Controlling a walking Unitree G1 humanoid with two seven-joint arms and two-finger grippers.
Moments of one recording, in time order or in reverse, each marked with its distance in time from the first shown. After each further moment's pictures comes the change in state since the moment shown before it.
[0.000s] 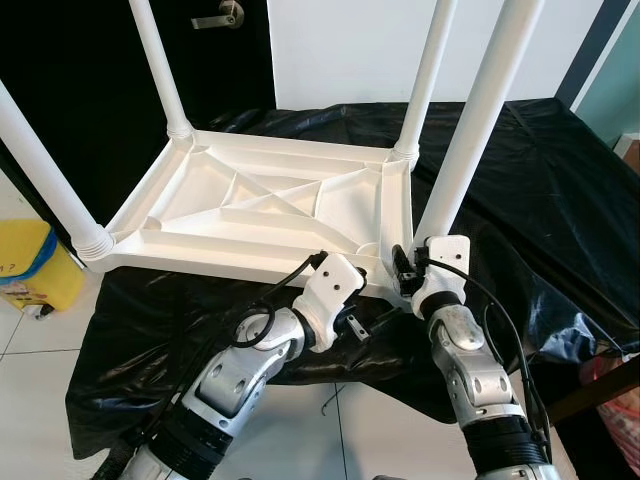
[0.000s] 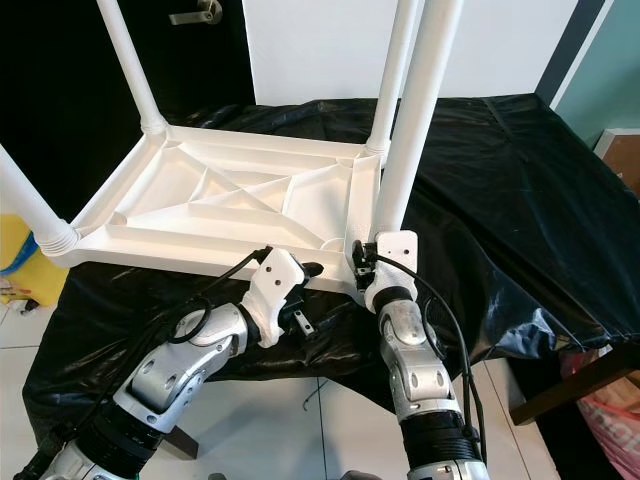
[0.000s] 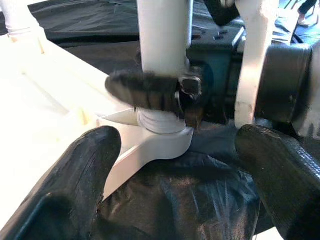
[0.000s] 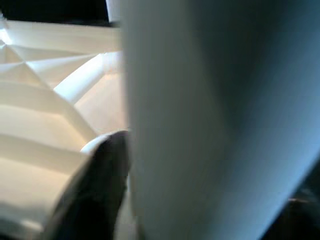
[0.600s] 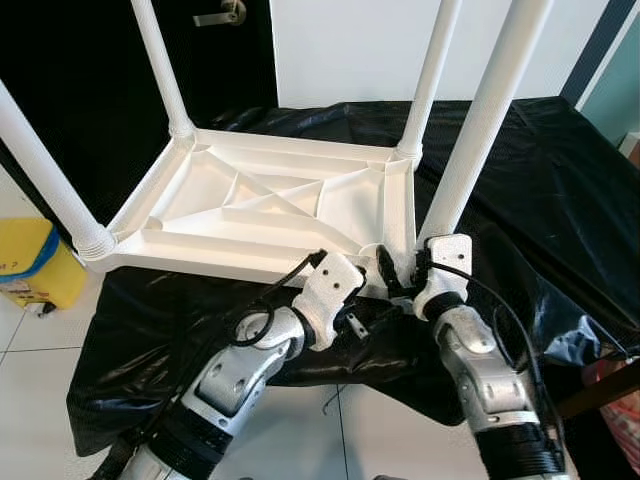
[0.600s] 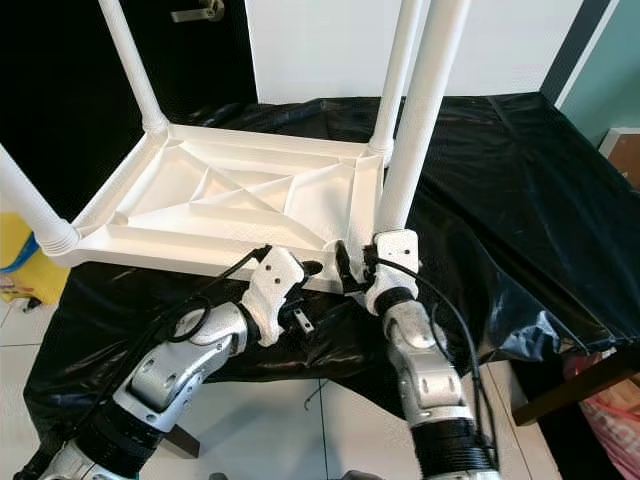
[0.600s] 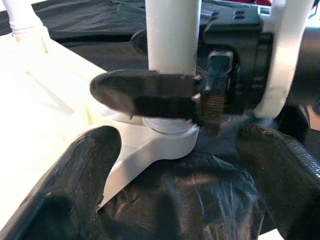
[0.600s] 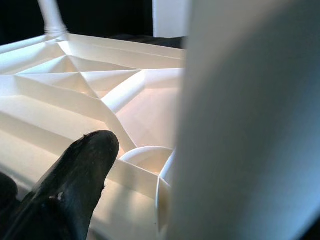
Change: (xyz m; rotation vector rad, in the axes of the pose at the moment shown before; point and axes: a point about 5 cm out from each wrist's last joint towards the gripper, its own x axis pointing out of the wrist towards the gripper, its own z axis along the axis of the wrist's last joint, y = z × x) left arm 0.000 0.001 0.001 0.002 0.000 -0.001; right arm -0.006 -0.015 0.016 -0.042 -0.060 0.206
